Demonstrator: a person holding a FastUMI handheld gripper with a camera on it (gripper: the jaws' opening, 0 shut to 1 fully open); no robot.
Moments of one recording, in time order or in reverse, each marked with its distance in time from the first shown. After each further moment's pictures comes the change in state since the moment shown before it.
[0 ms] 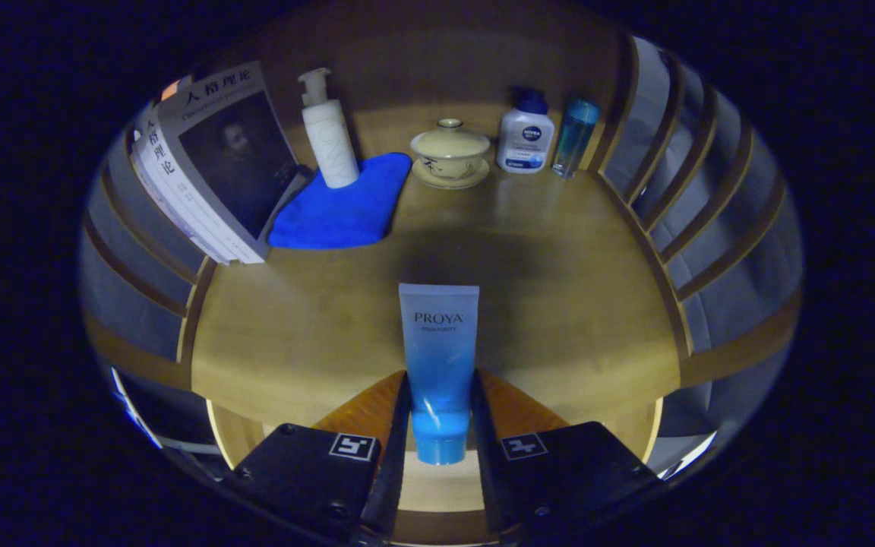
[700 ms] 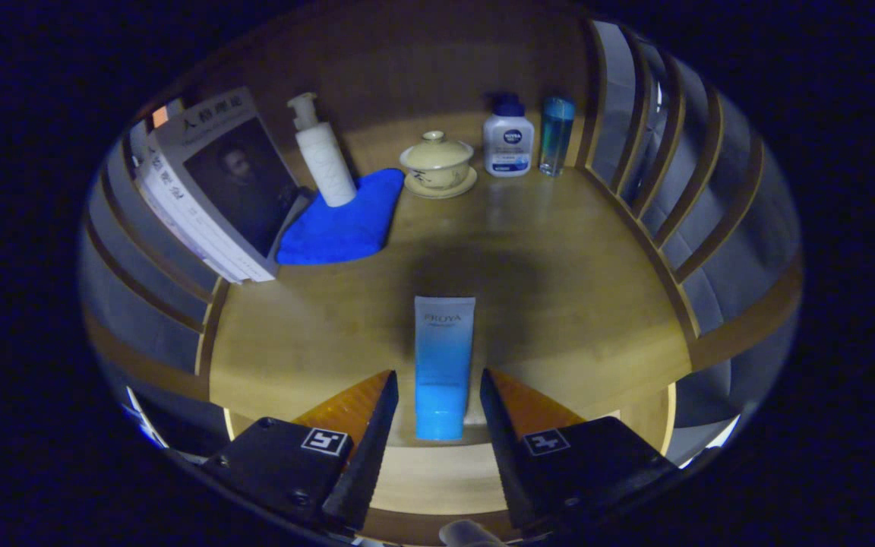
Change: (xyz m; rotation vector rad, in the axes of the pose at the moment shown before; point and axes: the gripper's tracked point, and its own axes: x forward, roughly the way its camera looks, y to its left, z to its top) arm -0.024 0.004 -0.005 0.060 -0.074 0.062
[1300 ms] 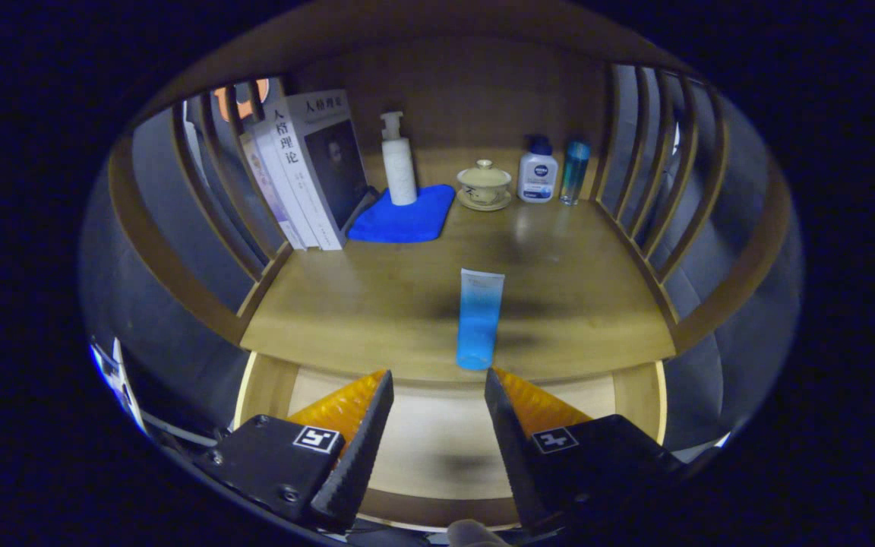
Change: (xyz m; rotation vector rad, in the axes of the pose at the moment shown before) arm -0.060 0.018 -0.068 -0.129 -0.173 0.065
